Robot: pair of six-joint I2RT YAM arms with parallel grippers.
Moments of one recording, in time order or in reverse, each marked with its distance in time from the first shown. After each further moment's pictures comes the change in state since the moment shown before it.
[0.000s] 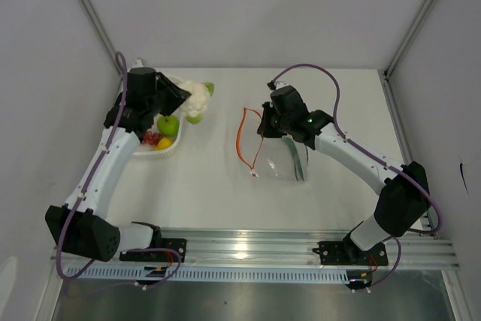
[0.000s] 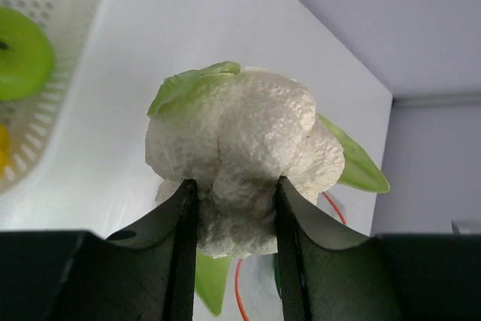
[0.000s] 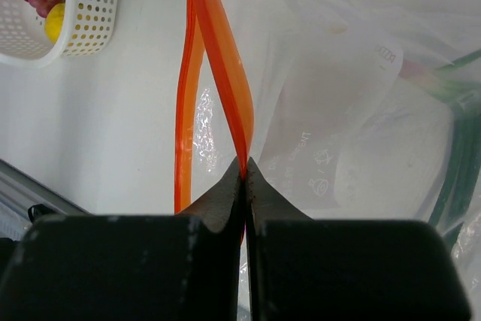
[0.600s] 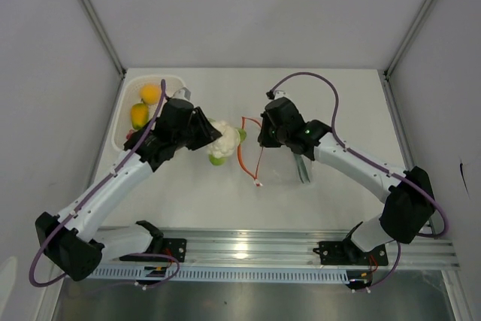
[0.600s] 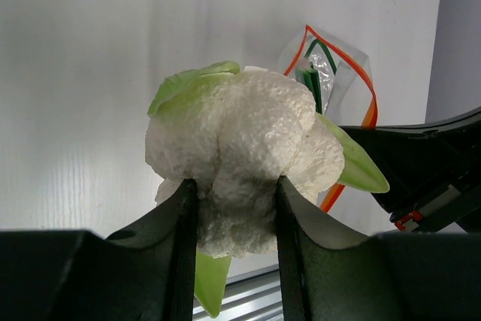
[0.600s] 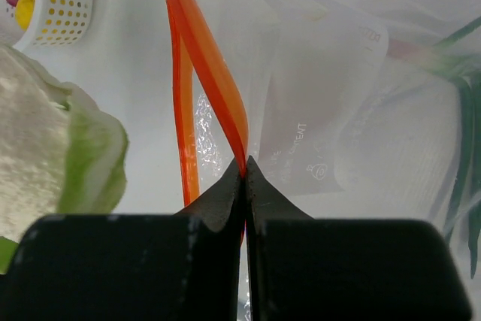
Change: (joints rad) left arm -0.391 -0.169 -0.206 -0.090 -0.049 0.019; right arm 0.087 -0.061 -0.080 -0.002 0.131 0.063
